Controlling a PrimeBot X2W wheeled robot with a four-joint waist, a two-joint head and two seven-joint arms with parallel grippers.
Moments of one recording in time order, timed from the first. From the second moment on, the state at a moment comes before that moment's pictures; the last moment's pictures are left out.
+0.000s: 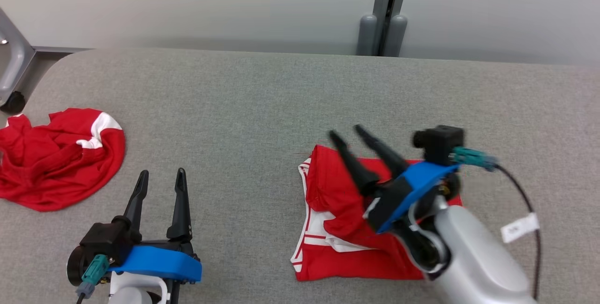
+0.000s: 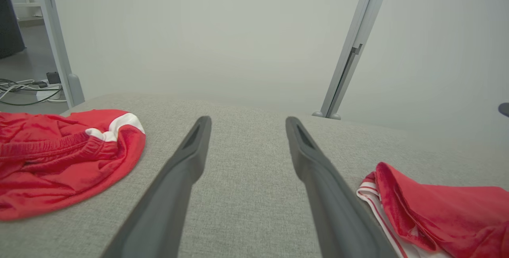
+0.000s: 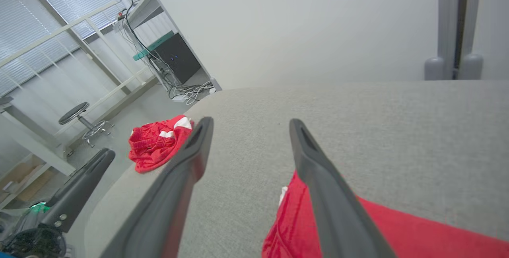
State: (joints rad) left arm -0.12 0.08 -0.06 0.29 -0.25 -0.13 -0.26; right arm -0.50 -0.05 0.45 0.42 0.67 0.13 0.01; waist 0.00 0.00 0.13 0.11
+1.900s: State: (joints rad) left arm -0.06 0.09 -0.02 0.30 -0.23 -0.13 -0.26; right arm -0.09 -0.05 -0.07 0.11 0.24 0.13 -0.01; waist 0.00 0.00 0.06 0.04
